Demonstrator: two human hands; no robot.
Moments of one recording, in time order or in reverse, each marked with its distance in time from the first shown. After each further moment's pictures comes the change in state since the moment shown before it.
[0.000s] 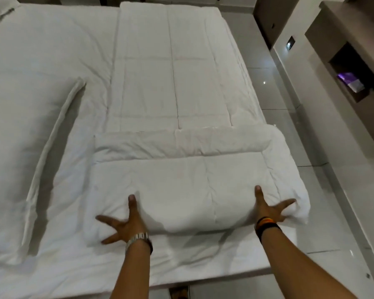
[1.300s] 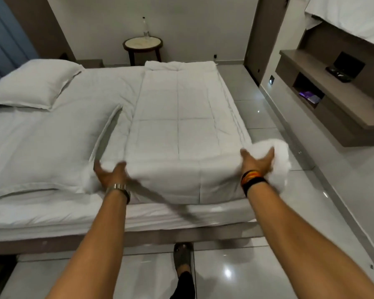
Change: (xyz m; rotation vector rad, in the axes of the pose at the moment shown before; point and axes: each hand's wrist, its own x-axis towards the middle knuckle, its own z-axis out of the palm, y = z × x) left_hand -0.129 0.008 -0.228 -0.294 -0.238 0.583; right_hand -0.193 -0.002 -0.215 0.312 -0.277 -0.473
